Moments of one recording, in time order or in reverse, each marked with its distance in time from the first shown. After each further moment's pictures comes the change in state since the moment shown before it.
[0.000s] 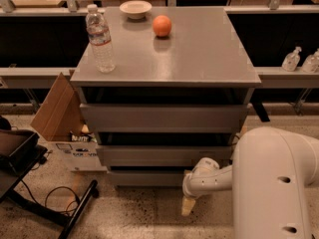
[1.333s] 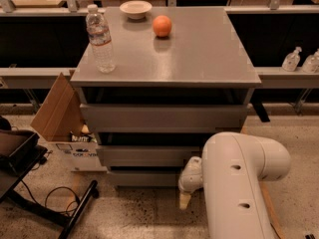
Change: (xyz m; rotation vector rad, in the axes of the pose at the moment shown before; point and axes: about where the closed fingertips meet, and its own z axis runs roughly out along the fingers) arm 0.007 -0.035 0.085 0.010 0.082 -0.030
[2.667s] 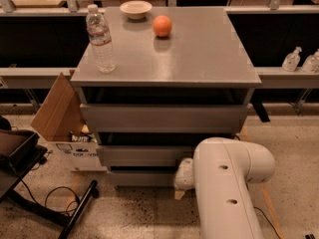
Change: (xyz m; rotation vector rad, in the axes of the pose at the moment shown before) arm -0.017 -0.022 0.041 0.061 0.009 0.024
